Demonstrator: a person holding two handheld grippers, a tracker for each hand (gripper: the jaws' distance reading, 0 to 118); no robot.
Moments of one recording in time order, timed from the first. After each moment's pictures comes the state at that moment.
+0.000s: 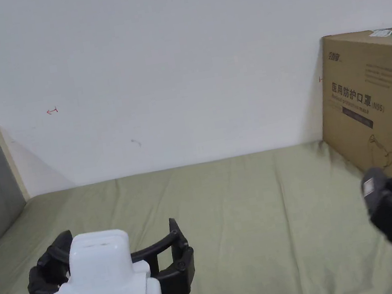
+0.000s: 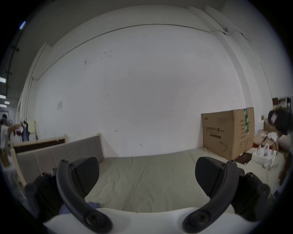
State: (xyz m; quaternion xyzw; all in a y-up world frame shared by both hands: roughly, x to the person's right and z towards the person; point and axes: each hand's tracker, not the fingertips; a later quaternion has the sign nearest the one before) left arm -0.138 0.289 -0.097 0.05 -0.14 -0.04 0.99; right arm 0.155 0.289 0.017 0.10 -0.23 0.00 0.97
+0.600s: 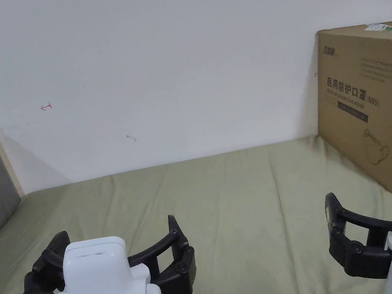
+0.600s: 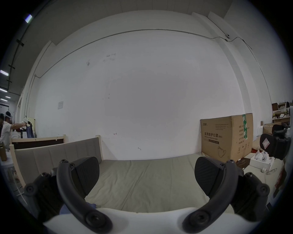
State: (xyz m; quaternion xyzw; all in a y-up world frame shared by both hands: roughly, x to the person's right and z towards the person) left arm -0.130 0.285 -0.083 0.08 -0.14 -0.03 0.99; right arm 0.142 0.268 0.015 0.08 -0.21 0.02 0.97
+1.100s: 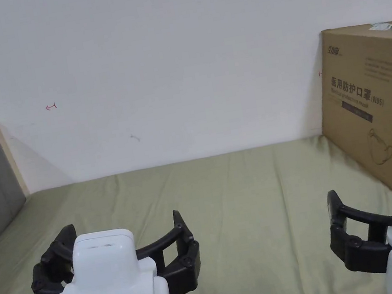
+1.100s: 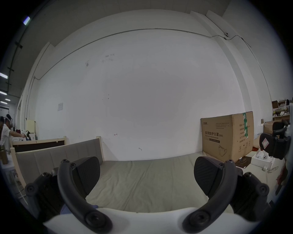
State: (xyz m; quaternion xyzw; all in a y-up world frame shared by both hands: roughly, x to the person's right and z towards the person) left arm -0.128 0.289 -0.085 0.08 -0.13 -0.05 0.99; right arm 0.138 0.274 0.008 0.06 -0.24 0.05 0.97
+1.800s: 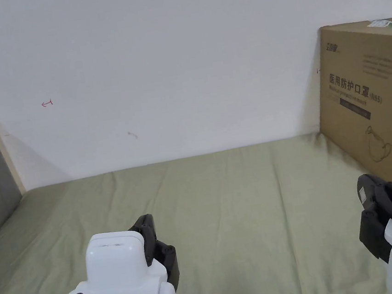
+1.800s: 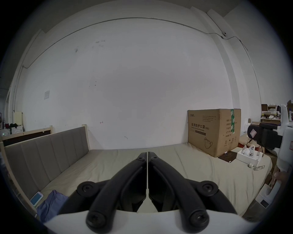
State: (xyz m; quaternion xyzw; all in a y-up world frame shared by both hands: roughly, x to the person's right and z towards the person) left arm -0.125 0.280 -0.093 0.01 -0.20 -0.03 0.98; right arm 0.151 0.276 0.012 0.02 -0.18 0.00 0.98
